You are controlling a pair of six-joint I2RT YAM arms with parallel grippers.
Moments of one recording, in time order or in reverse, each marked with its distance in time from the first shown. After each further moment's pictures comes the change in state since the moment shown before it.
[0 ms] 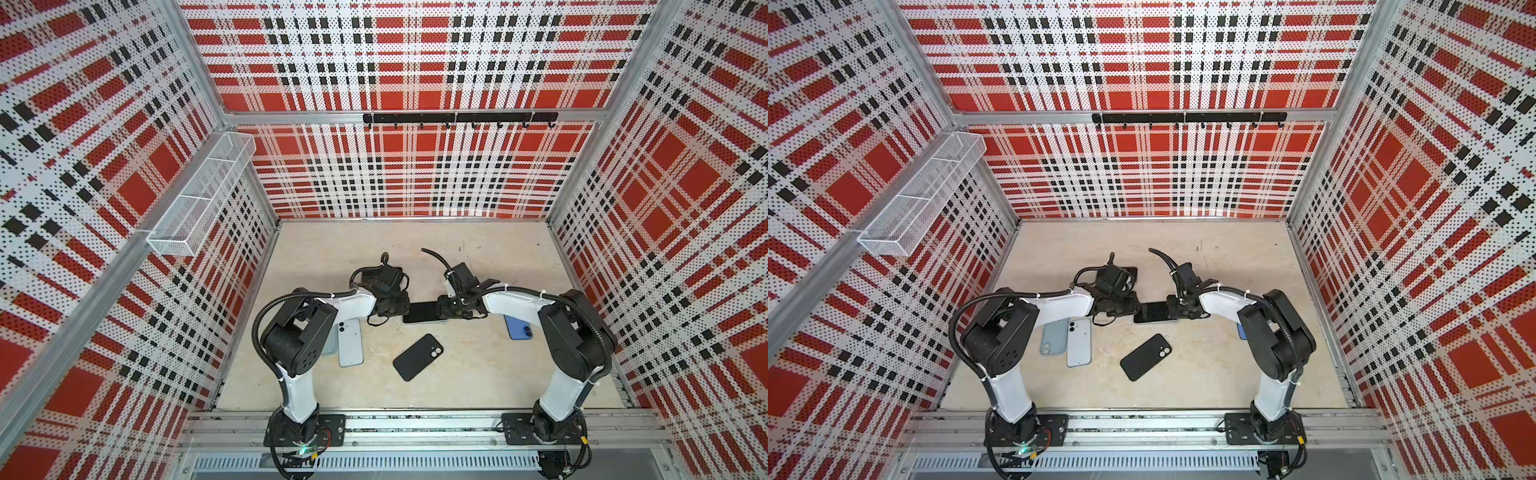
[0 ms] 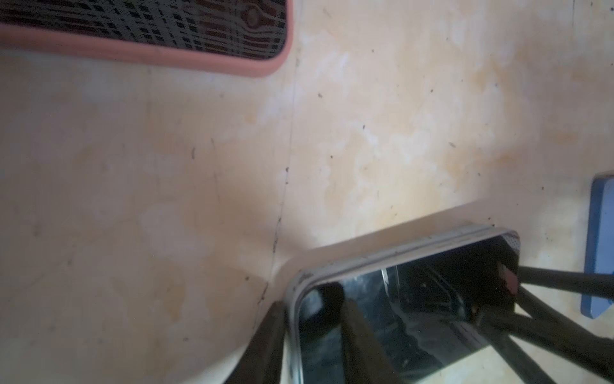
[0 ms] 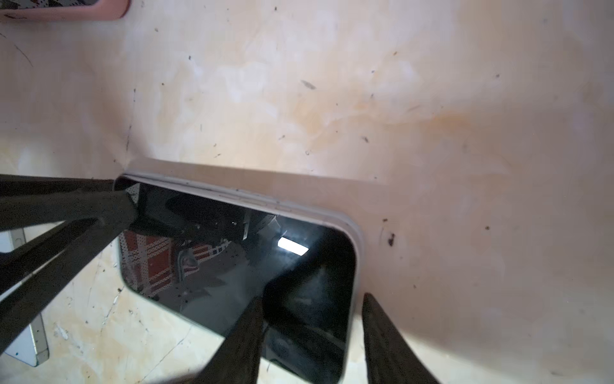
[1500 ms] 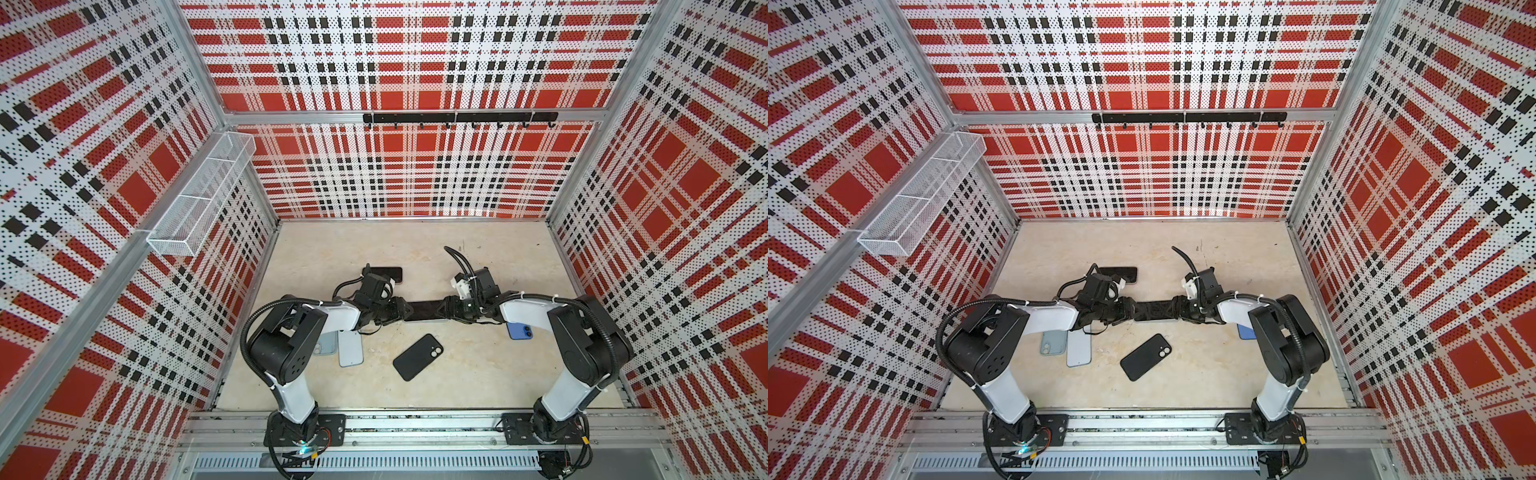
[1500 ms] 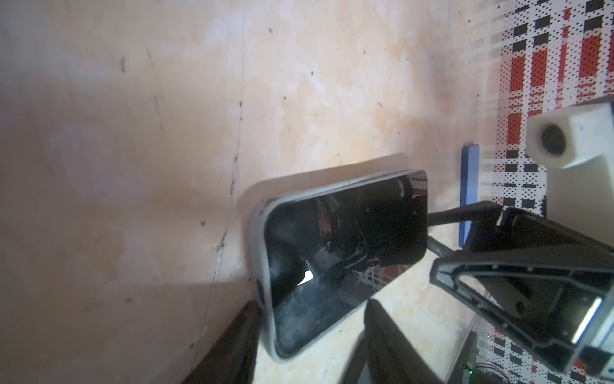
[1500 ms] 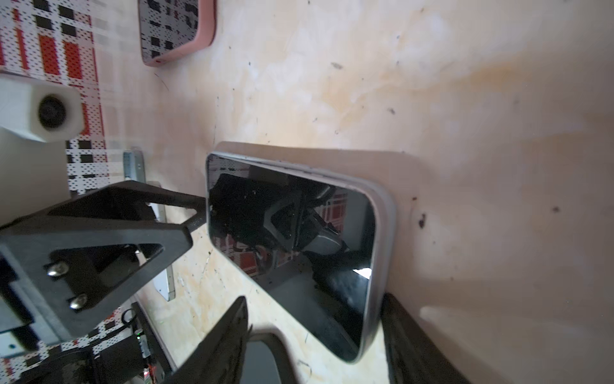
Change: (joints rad) left arm 0.080 -0.098 -0.267 0.369 0.350 -0.101; right arm -0.142 -0.051 -0.213 0.334 -0.402 0.092
